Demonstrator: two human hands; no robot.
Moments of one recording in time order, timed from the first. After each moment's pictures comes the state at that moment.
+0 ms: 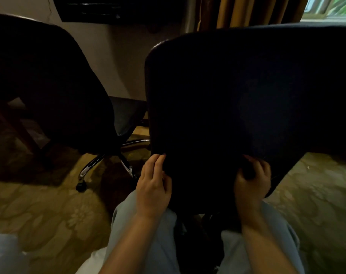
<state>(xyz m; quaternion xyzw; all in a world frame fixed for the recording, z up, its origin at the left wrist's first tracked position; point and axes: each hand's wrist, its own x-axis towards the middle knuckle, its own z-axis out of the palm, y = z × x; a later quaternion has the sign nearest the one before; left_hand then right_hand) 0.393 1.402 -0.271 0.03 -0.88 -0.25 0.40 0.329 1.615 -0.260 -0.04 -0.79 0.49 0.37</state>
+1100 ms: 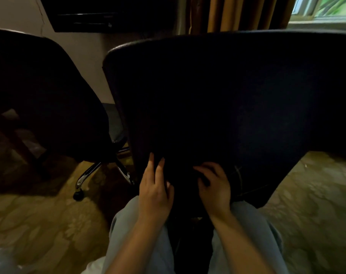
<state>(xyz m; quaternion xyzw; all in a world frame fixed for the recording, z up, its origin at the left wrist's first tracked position) 0.386 1.416 -0.277 0.02 -0.91 -0.24 0.32 0.337 1.569 -0.281 0.13 -0.85 0.42 0.29</state>
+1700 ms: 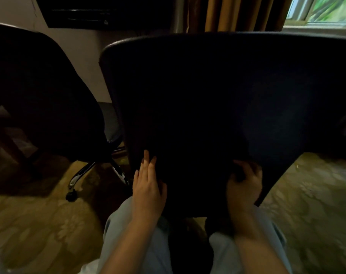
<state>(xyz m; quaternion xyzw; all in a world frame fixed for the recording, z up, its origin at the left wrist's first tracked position) 0.378 1.402 -0.281 0.03 -0.92 -0.26 0.29 0.325 1.618 -0.263 -0.10 -0.81 0.46 0.35</state>
